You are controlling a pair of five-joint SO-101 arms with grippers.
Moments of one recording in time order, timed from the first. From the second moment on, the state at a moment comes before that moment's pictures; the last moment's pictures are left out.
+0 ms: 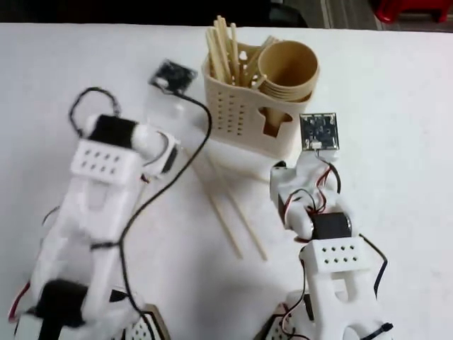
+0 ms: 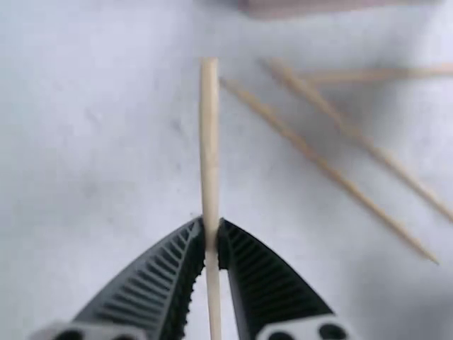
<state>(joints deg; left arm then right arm) 8.0 -16.4 12.3 84.4 -10.5 -7.6 -51.0 62.2 41.3 -1.2</state>
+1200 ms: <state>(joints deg) 19.6 -16.6 12.0 12.6 -1.0 -7.6 -51.0 62.2 41.3 -1.2</state>
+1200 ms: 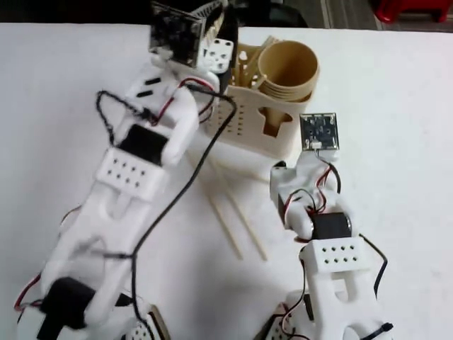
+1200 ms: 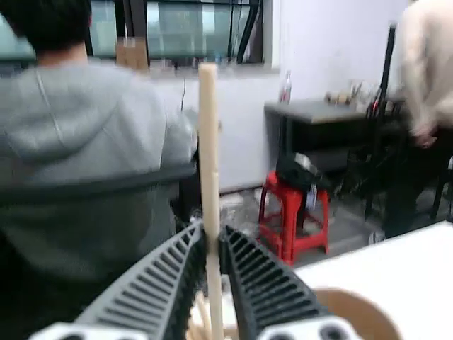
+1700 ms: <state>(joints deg) 13.7 -13.0 -5.9 49.5 -3.9 -7.6 -51.0 62.2 41.3 -1.2</state>
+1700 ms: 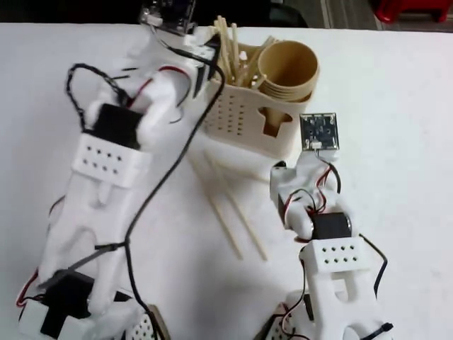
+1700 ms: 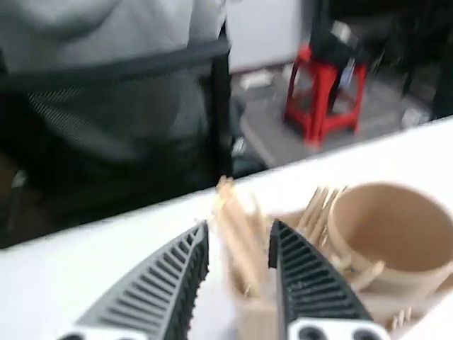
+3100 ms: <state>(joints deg) -13.5 -69.9 71.2 55.9 -12.7 -26.0 -51.0 63.1 52.0 13.8</state>
